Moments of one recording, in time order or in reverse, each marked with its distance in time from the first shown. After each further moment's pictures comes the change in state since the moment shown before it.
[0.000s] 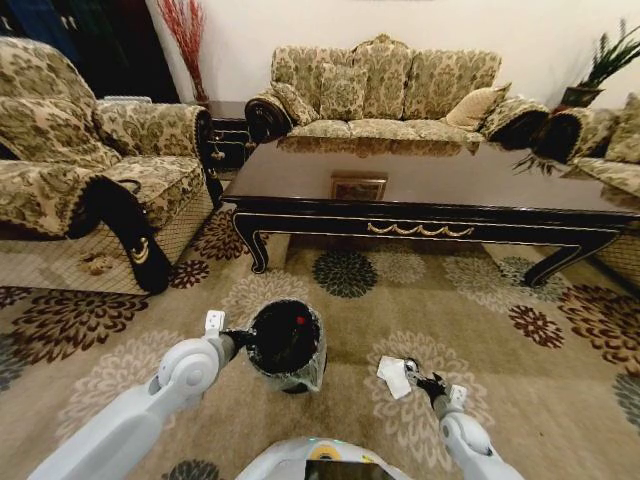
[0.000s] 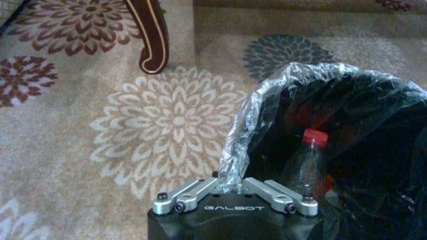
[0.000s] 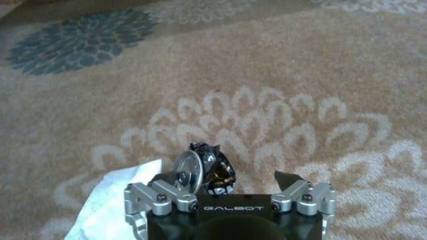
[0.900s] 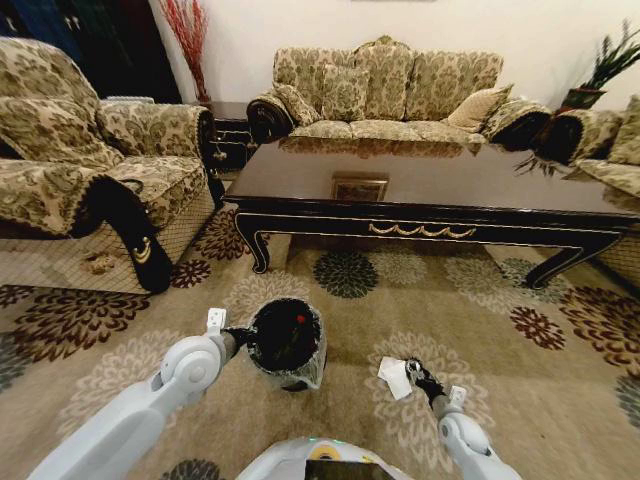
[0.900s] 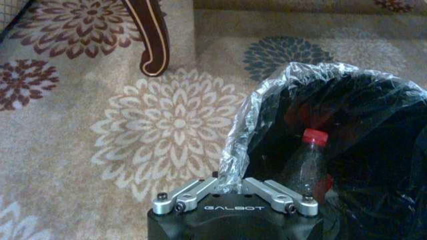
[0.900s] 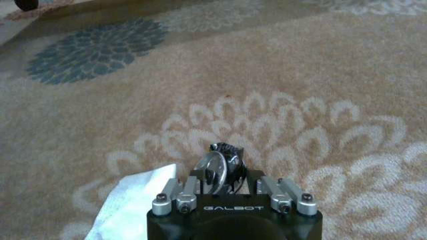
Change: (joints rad) left arm -0.026 0.001 0.025 0.006 0.000 0.000 -0.009; right arm -0.016 0.006 0.007 0.009 0.008 0.016 -0.029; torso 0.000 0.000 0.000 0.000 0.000
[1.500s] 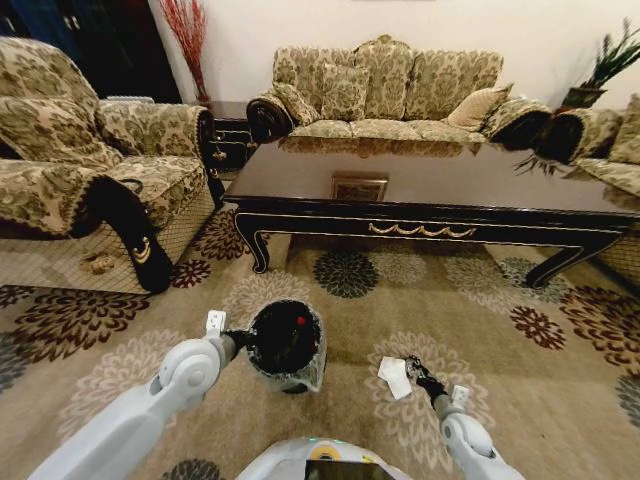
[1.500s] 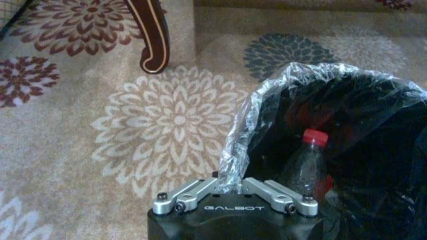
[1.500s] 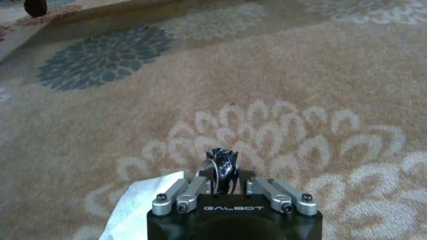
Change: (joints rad) left arm 0.028 -0.004 -0.014 -0.012 0.010 0.000 0.002; right arm -0.030 -0.009 0.013 0.059 -0.001 -0.003 0.006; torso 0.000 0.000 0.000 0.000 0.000
